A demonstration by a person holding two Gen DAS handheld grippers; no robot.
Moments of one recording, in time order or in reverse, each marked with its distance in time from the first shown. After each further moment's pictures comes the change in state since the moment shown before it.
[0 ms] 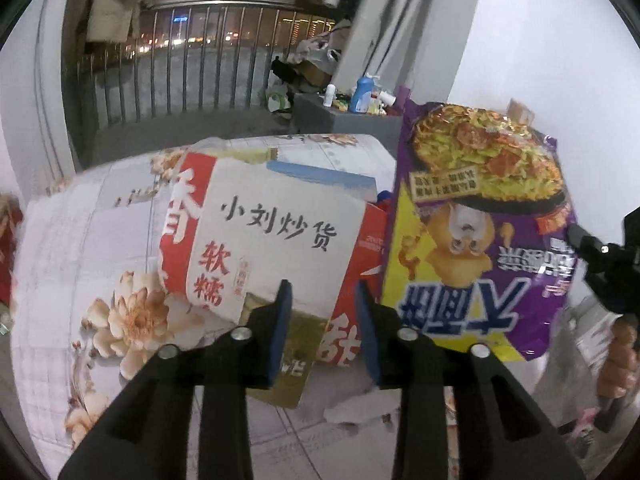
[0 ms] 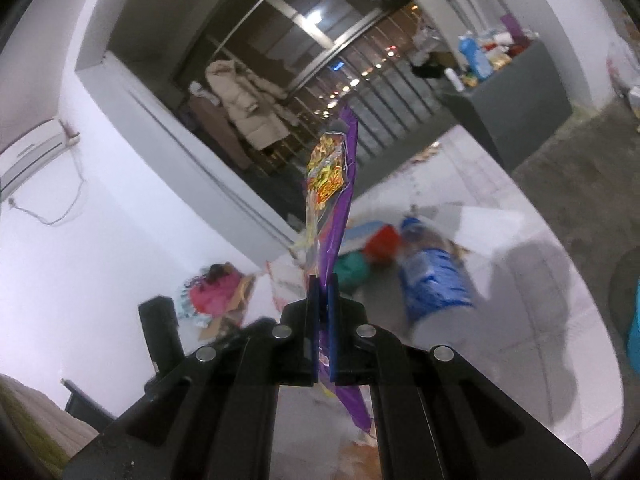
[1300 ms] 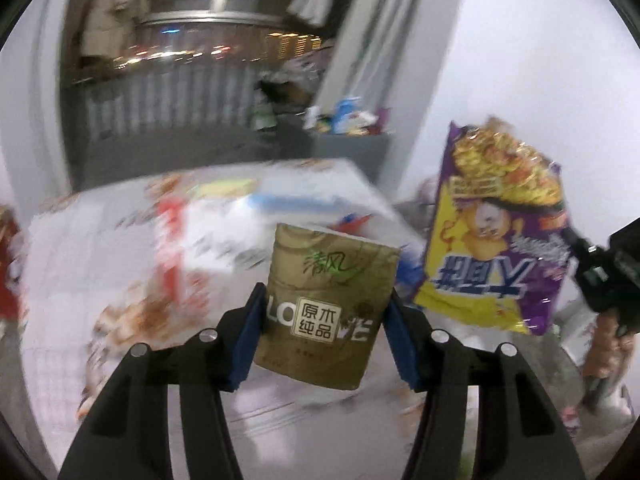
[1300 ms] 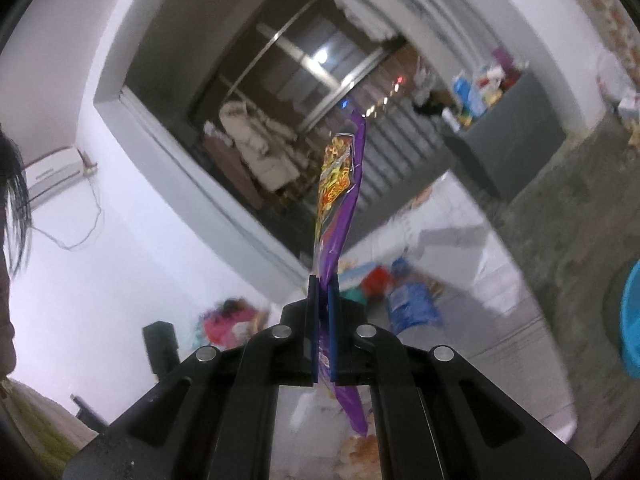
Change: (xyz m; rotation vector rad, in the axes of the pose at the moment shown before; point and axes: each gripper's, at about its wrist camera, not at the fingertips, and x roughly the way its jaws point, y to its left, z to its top) left arm -0.049 -0.007 0.017 0.009 -0.069 -0.108; right arm -0.094 -0.016 0.018 -0.002 -0.186 0.050
